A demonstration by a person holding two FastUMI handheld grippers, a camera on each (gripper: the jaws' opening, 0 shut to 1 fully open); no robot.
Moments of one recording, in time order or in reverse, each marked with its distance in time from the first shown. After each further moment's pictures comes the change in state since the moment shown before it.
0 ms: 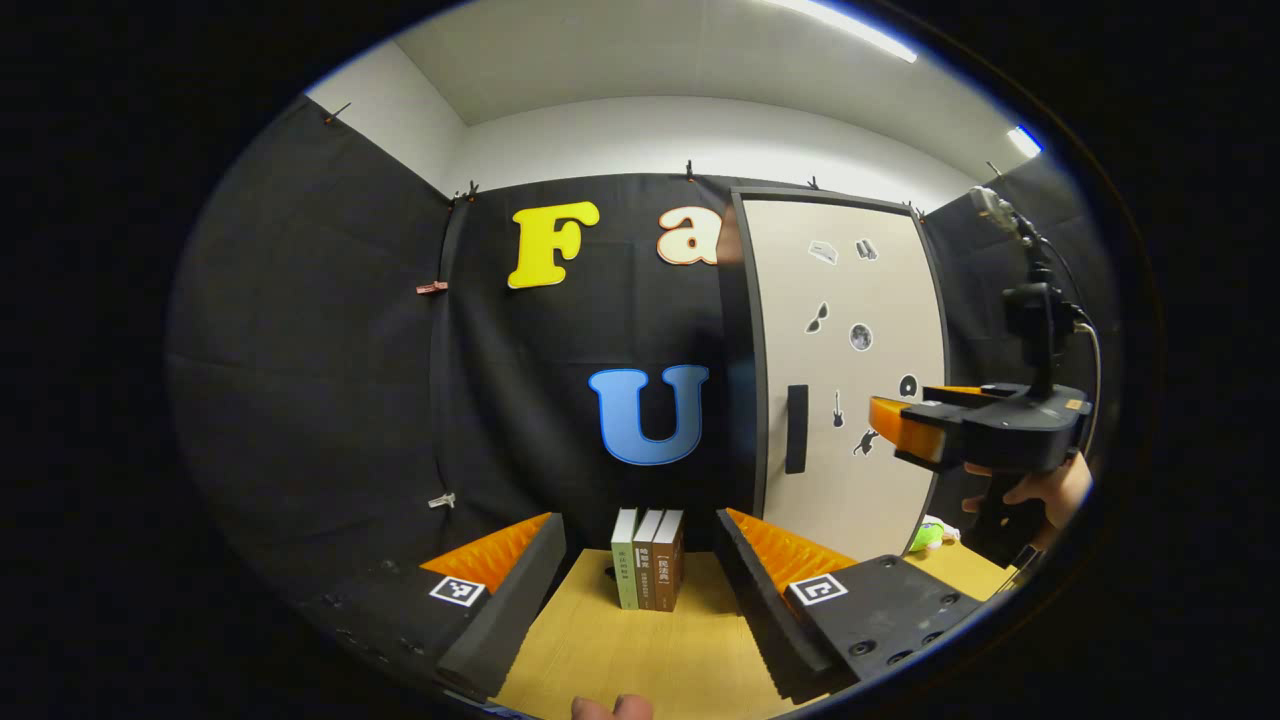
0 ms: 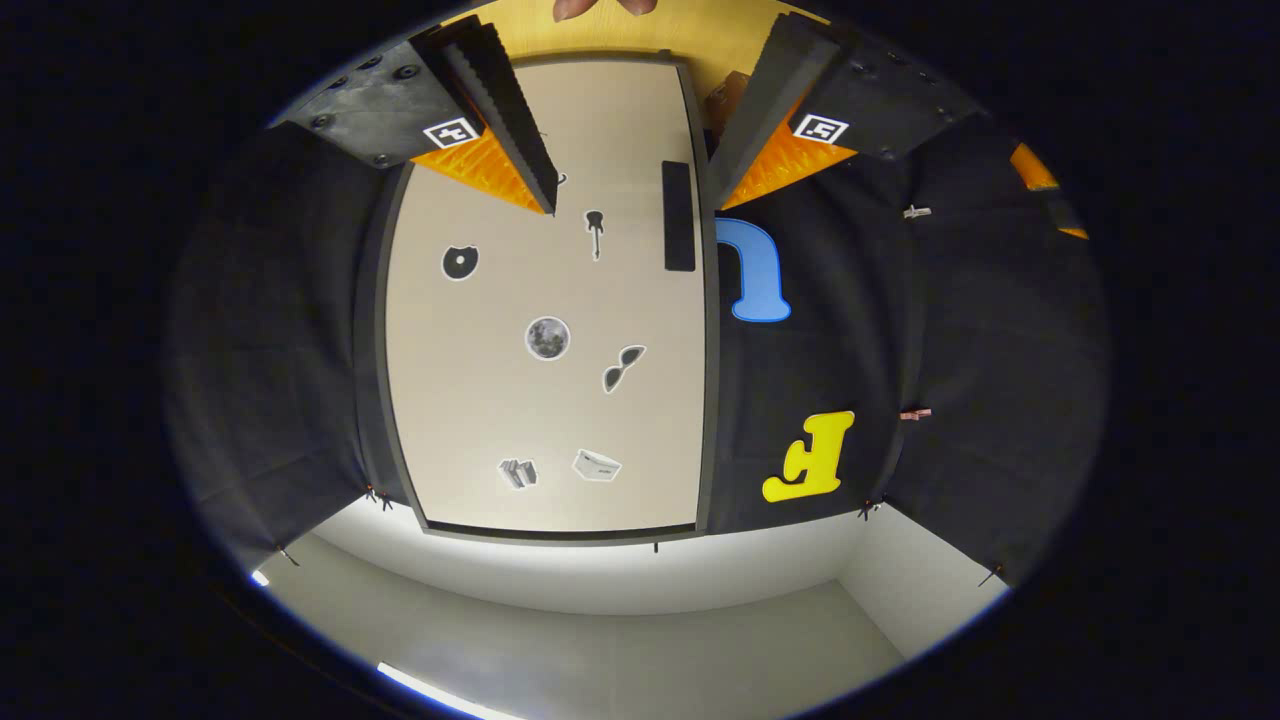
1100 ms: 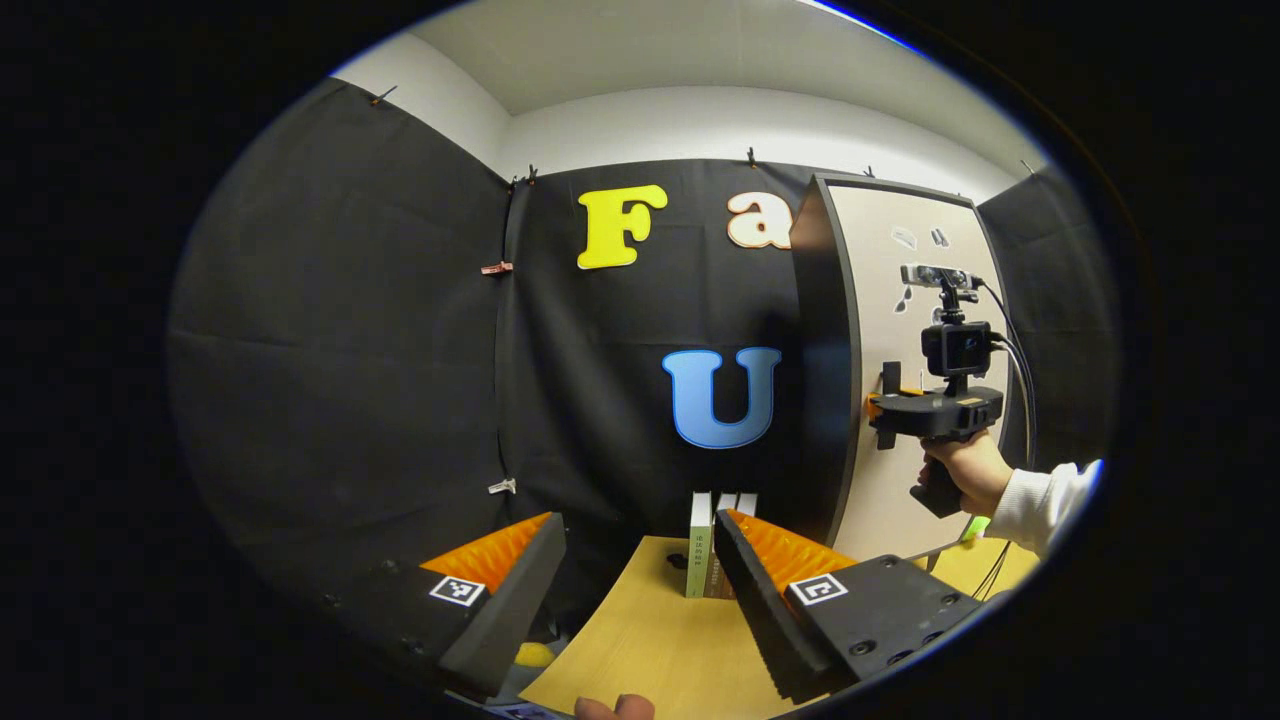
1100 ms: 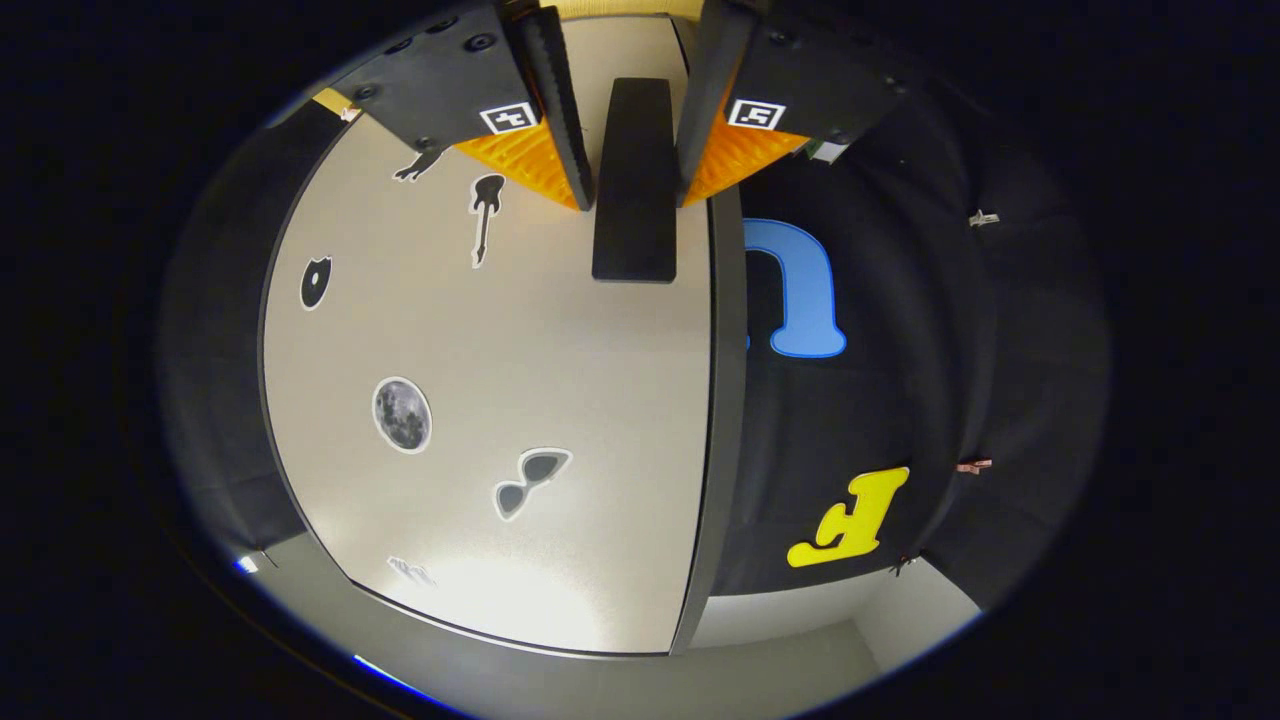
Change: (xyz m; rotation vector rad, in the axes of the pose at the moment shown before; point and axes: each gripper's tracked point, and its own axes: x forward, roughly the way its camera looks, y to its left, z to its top) left arm 0.006 0.093 -0.028 -0.015 0.038 0.123; right arm 0.159 0.027 -0.074 -0.043 0.057 -0.125
